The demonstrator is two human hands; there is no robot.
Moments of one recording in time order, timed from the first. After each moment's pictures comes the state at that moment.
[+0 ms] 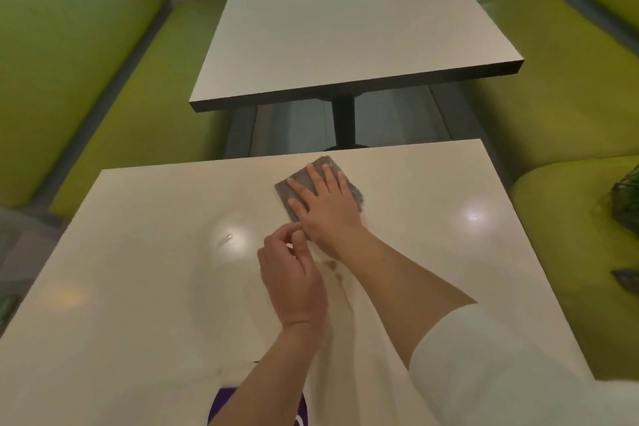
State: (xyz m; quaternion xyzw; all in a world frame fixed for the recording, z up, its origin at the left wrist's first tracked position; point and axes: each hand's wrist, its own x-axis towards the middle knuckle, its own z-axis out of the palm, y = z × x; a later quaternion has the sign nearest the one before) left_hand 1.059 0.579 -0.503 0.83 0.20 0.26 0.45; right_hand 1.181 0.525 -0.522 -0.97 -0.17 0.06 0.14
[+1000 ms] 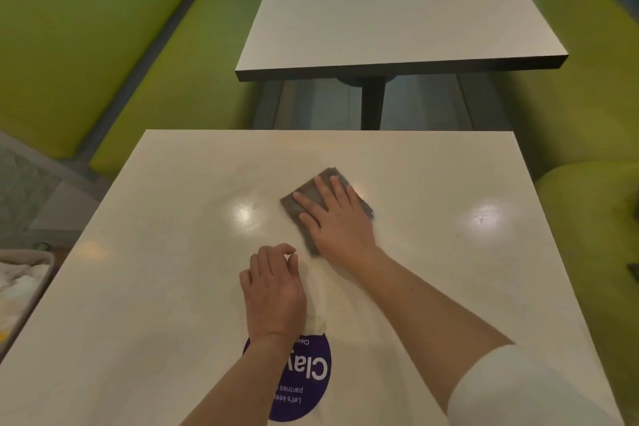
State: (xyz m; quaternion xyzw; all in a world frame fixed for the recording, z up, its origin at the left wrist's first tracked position) left_hand 0.974 0.654 -0.532 0.96 0.13 0.21 0.12; right_hand 1.099 0.550 -0.526 -0.96 -0.22 0.05 0.16
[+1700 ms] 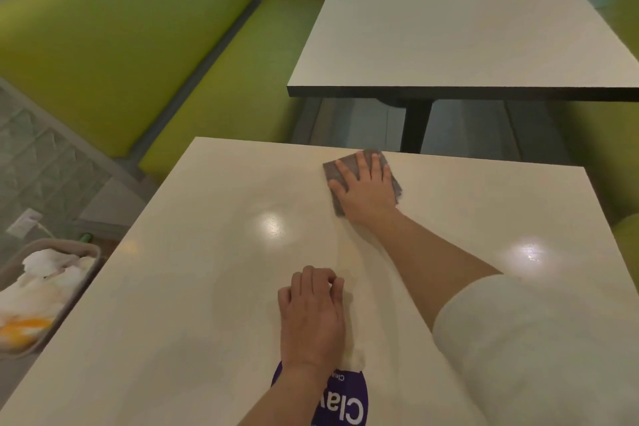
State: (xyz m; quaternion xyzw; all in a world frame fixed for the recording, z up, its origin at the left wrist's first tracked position) left_hand 0.975 0.656 -0.534 0.96 0.14 0.18 0.13; right_hand 1.195 0.596 -0.516 -0.98 -0.17 0.08 0.11
